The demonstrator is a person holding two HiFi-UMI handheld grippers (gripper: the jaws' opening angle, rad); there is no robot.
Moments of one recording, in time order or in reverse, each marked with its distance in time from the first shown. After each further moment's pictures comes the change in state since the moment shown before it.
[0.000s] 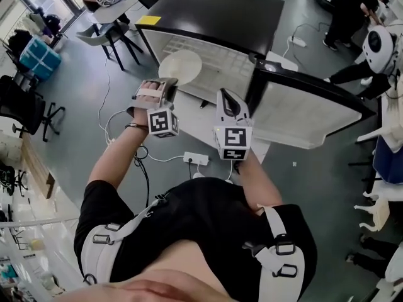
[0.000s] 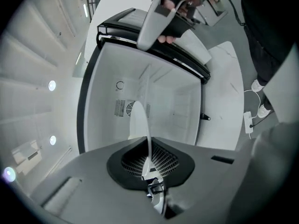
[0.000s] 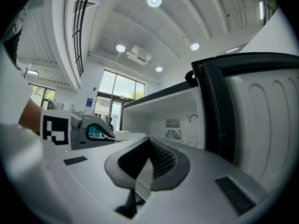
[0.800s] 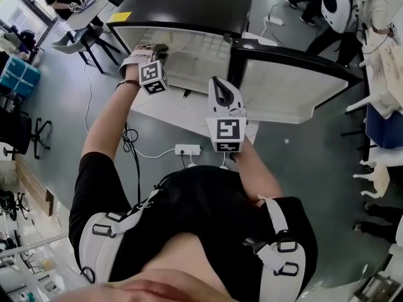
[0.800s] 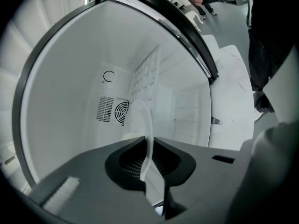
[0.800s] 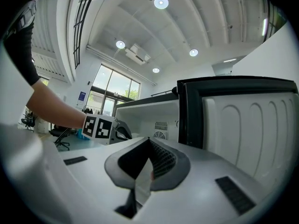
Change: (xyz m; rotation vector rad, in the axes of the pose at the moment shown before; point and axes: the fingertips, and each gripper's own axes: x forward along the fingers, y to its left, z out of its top) left arm 0.111 0.019 0.010 -0.001 -0.081 -0.192; right arm -0.033 -0.019 0.012 -0.075 -0.006 -0.118
